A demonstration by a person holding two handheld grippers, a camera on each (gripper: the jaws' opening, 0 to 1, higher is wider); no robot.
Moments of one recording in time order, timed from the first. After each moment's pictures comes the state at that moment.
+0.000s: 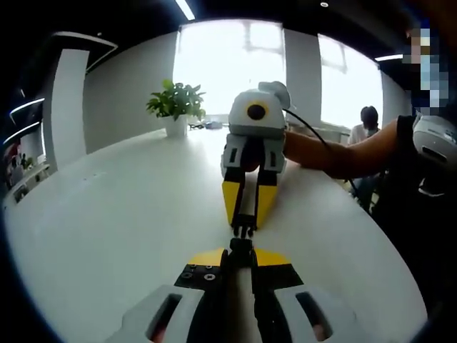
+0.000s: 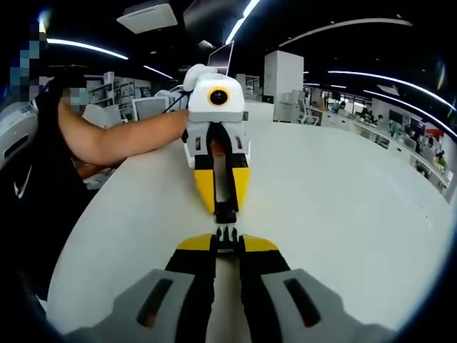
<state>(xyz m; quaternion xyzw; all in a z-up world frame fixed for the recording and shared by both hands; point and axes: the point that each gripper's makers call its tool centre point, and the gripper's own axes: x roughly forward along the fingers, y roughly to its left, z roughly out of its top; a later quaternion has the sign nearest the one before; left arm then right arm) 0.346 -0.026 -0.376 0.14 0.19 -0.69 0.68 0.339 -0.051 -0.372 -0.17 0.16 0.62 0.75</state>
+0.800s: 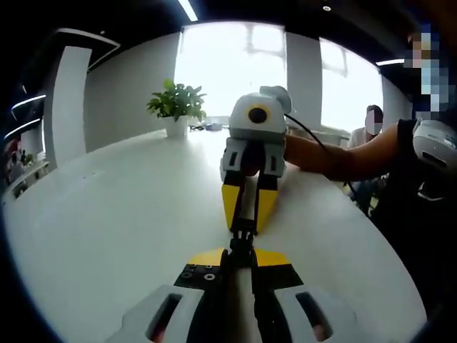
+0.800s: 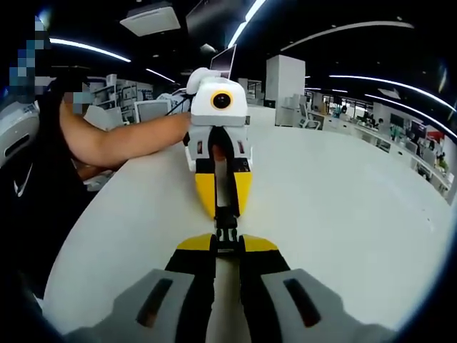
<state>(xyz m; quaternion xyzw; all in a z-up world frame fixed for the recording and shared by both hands) 0.344 -0.028 -0.377 0.13 0.19 -0.69 0.68 0.340 -0.045 -0.372 -0.17 0.15 0.62 0.75</state>
